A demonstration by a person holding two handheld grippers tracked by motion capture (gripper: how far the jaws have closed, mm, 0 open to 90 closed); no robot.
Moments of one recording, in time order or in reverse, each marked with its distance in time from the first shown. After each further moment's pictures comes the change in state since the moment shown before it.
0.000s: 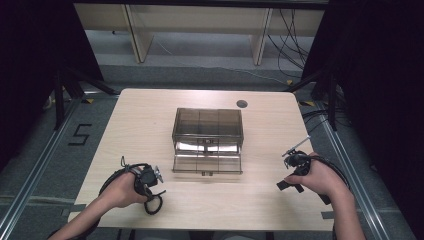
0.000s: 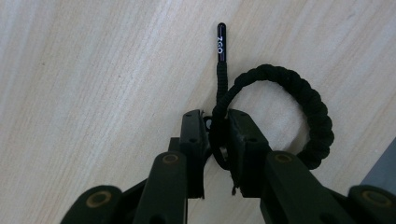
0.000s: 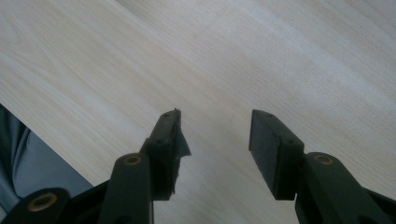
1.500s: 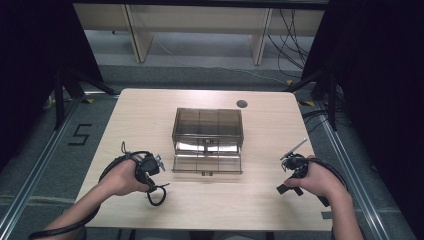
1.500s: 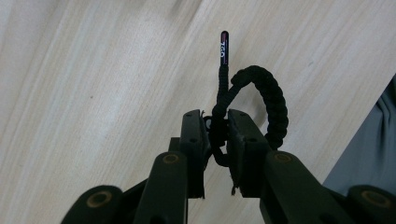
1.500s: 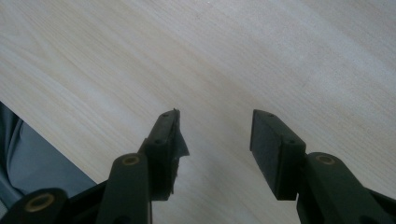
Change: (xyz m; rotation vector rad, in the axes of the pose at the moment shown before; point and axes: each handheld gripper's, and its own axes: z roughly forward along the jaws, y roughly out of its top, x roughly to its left) left arm 0.009 0.019 -0.035 -0.035 -0.032 -0.009; right arm 0.000 -0.002 0.009 0.040 -0.017 -0.037
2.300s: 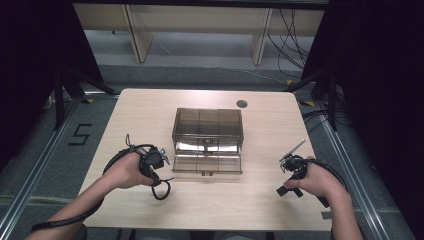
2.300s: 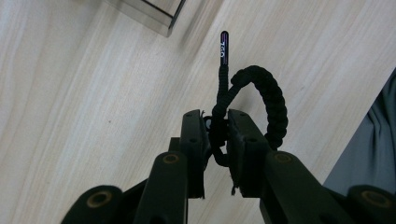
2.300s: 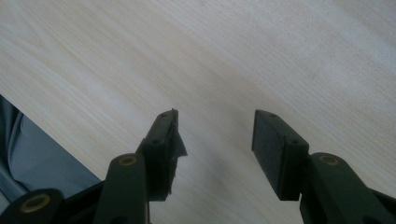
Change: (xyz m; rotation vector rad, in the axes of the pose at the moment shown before) left arm 0.004 0.019 -0.014 -0.016 0.007 0.036; right arm 0.003 -0.001 0.004 0.044 0.016 0.023
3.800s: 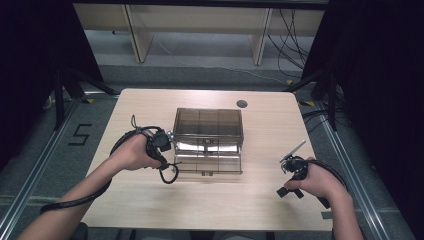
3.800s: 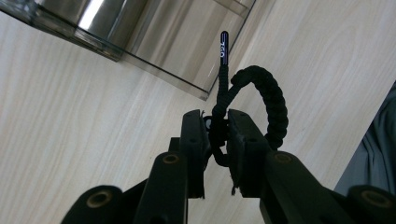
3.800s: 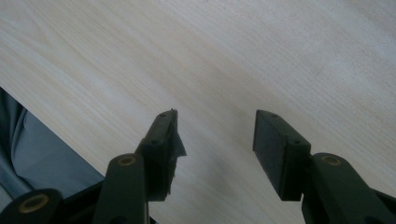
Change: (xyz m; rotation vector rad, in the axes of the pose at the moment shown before) left arm 0.017 0.036 -0.032 -0.064 0.024 0.019; right arm -0.002 -0.002 0.000 -0.011 0.002 -0.034
